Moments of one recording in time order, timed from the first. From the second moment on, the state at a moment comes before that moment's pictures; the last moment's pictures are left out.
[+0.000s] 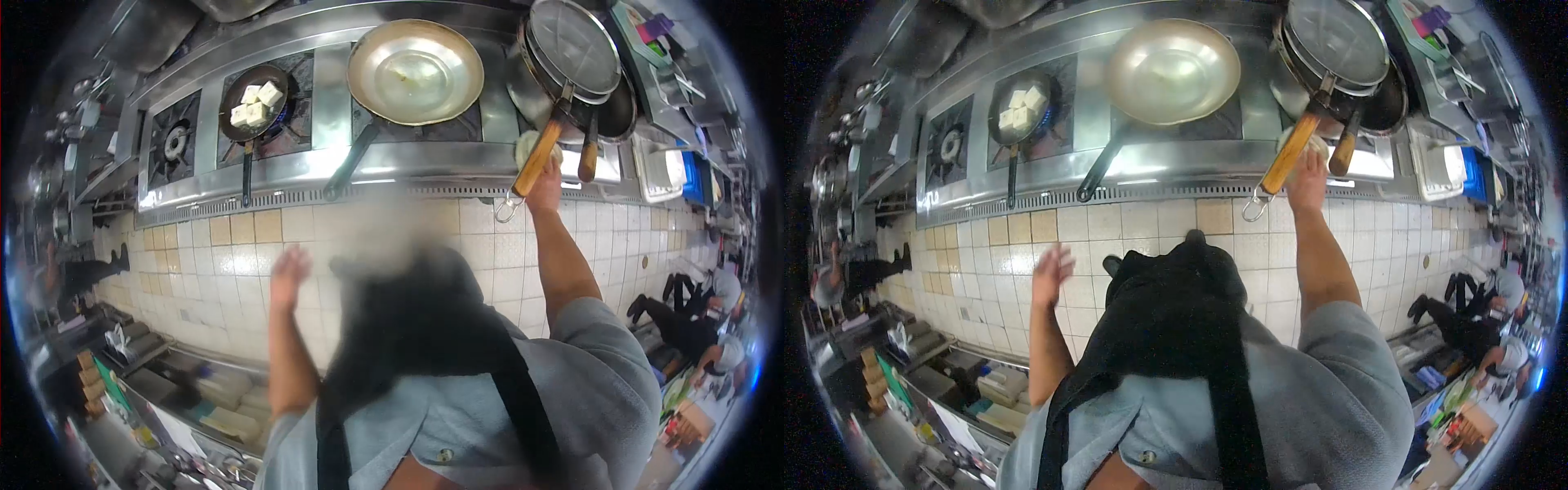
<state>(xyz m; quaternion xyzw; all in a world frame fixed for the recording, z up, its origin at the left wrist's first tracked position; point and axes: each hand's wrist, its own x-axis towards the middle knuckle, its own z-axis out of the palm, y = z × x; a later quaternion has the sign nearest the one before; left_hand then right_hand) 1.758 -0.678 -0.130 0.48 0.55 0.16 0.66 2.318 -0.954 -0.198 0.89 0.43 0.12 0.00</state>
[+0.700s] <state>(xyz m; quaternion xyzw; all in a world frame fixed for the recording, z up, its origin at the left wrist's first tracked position) 1.962 -0.650 -0.057 0.61 0.39 0.02 0.69 2.227 -0.963 -0.198 0.89 0.28 -0.07 -0.36</state>
